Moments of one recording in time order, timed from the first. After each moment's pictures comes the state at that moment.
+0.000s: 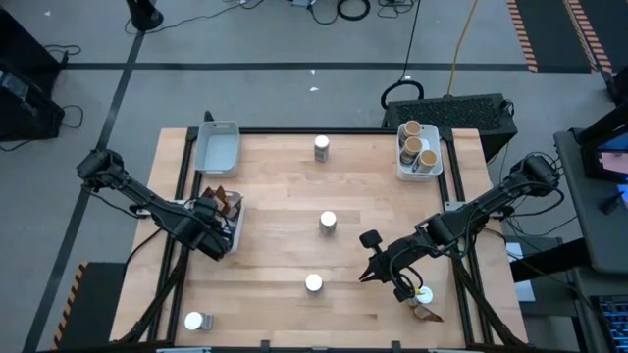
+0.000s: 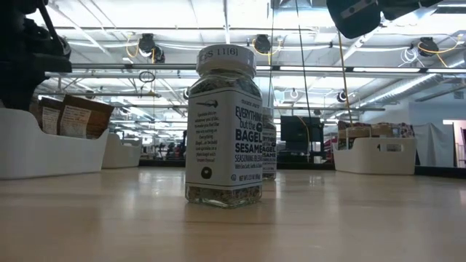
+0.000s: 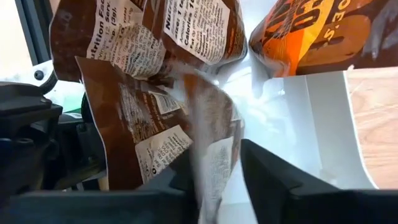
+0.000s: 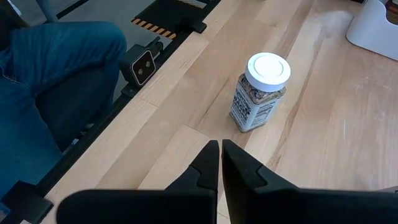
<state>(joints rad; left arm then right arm) -0.53 1.19 0.76 -1.34 -0.23 -1.85 0.49 1.32 0.86 -0.17 -0.02 0.02</state>
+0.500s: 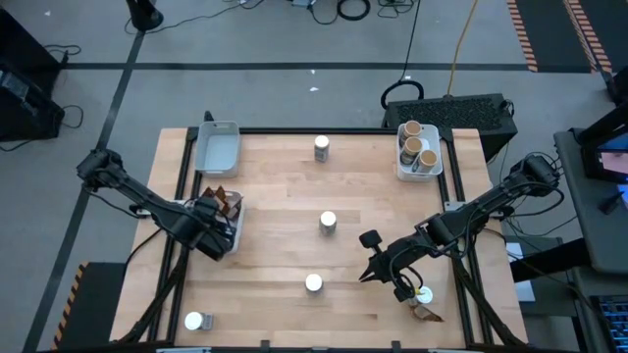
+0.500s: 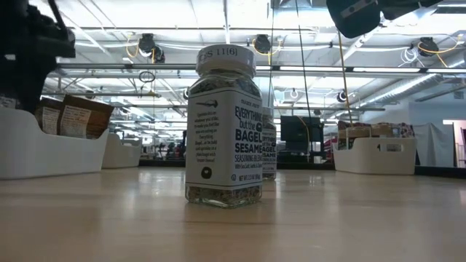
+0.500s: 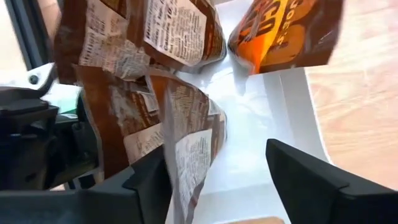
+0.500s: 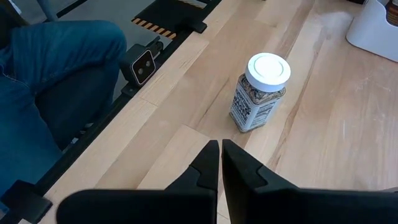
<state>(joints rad) -0.53 1.19 0.83 -1.37 -0.24 -1.82 0.49 1.32 0.86 -0.17 -0.02 0.02</state>
